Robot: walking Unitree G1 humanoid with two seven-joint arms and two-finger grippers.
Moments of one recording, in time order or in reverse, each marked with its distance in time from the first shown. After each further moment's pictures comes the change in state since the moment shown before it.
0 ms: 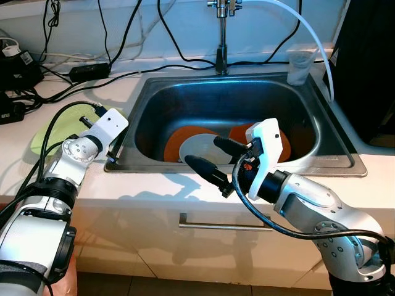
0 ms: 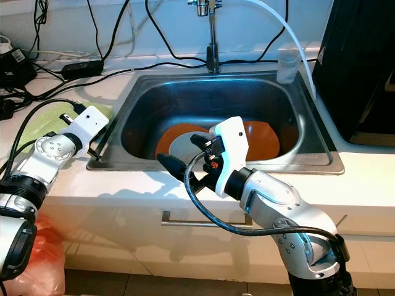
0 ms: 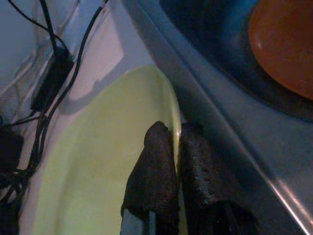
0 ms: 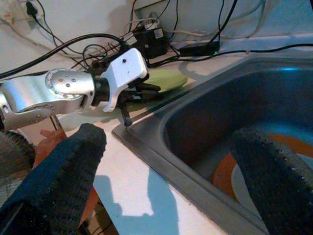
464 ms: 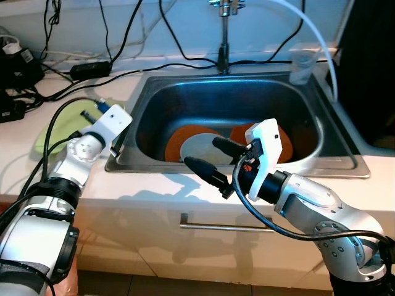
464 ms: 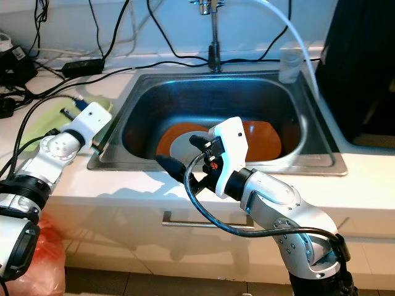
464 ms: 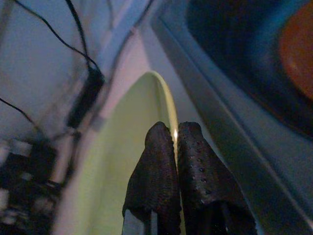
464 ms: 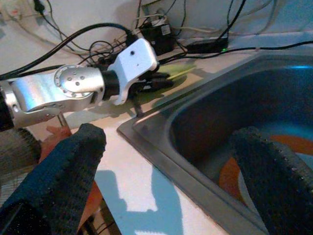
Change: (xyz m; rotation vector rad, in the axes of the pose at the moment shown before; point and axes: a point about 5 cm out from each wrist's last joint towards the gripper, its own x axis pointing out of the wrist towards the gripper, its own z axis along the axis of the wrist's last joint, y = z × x) left arm 0.002 0.001 0.016 0.087 -0.091 0.126; right arm -0.002 0.000 0.000 -0.007 0.010 0.032
